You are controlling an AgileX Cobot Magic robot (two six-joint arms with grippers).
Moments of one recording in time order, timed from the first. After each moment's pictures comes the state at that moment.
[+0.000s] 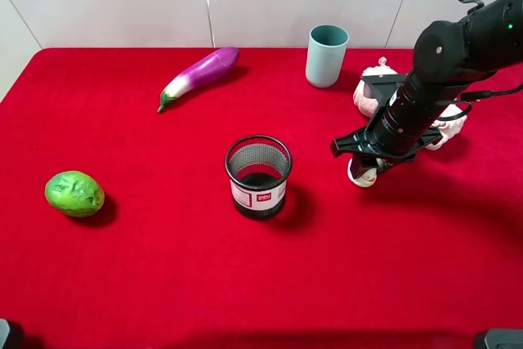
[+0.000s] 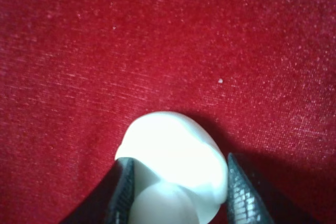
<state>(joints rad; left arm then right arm) -0.01 0.00 -0.49 -0.06 1.06 0.08 0.38 1.87 -0.85 0.16 0.51 0.05</state>
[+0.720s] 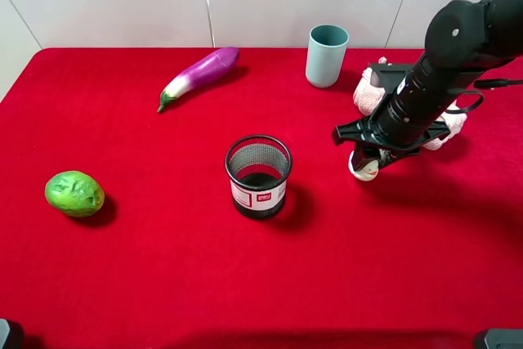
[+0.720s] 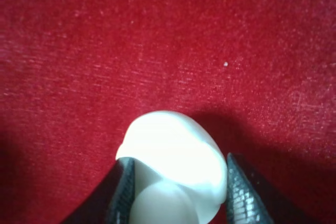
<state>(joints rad) -0.01 0.00 -0.49 -0.06 1.06 0.08 0.38 1.78 -0.85 0.19 0.57 0.09</state>
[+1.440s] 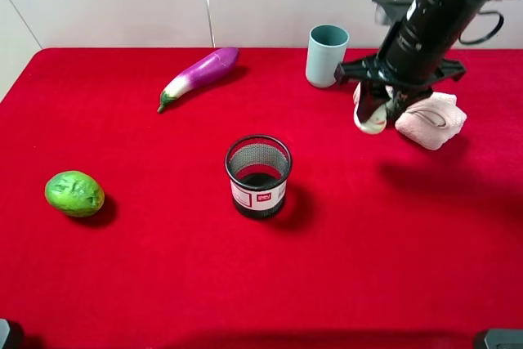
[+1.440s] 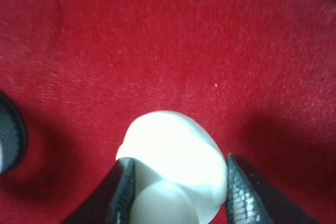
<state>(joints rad) -0.01 0.00 -0.49 -0.06 1.06 0.08 0.38 1.74 -1.17 0.12 0.94 0.15</state>
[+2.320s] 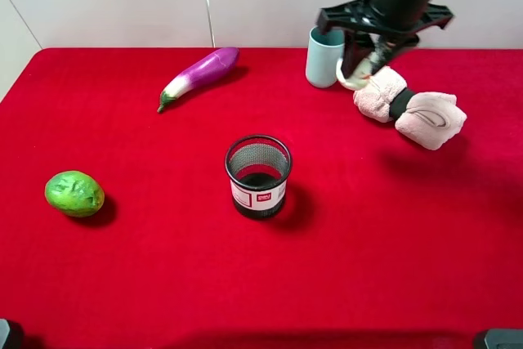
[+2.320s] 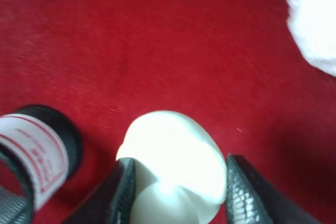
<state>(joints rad) -0.01 0.00 -0.49 -0.06 1.06 0.08 0.46 1.80 -1.44 0.11 1.08 0.13</state>
